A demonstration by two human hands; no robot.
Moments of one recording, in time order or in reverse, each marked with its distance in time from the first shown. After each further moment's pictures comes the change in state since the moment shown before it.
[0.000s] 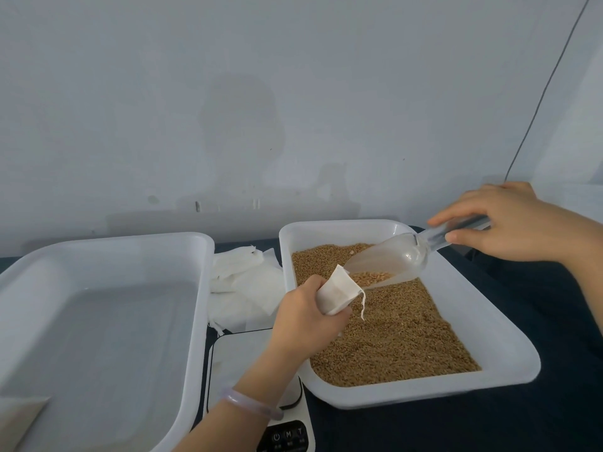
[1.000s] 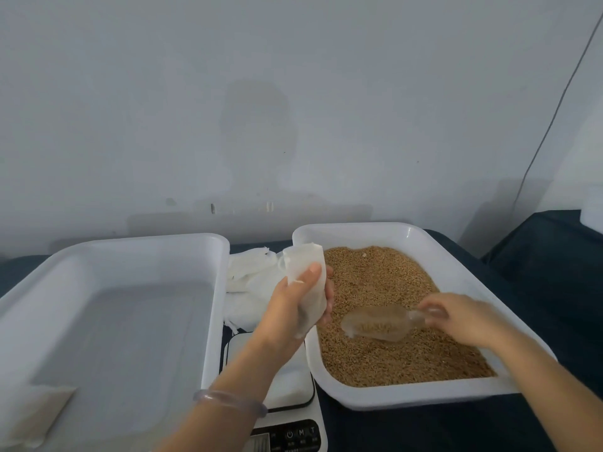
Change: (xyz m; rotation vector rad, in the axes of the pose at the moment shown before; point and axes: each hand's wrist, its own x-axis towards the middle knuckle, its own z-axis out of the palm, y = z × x) left_hand -0.010 0.021 -0.045 -1.031 -0.218 -0.154; right_hand -0.019 0.010 0.153 0.200 -0.406 0.366
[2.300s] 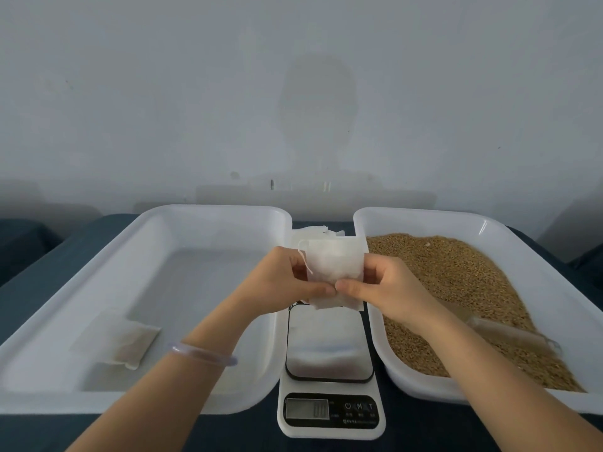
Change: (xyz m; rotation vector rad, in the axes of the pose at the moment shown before) left_hand -0.035 0.051 -0.086 0.875 0.079 -0.005; right_hand -0.013 -0.191 0.030 0.994 -0.054 -0.616
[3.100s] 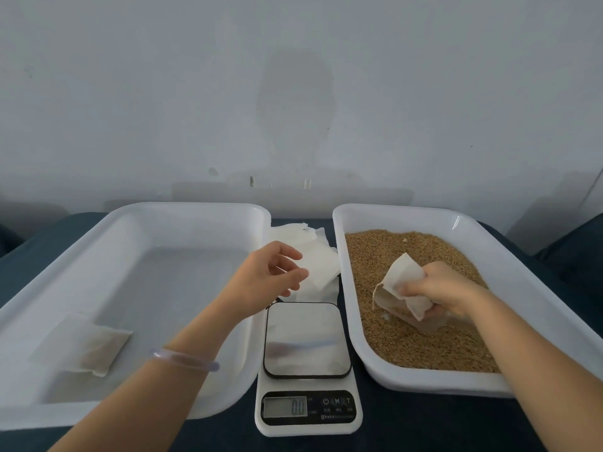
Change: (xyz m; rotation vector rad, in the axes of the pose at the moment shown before) left_hand 0.009 -0.019 0.012 -0.112 0.165 -0.099; right_hand -0.005 0.059 -0.110 -0.148 0.100 0.725
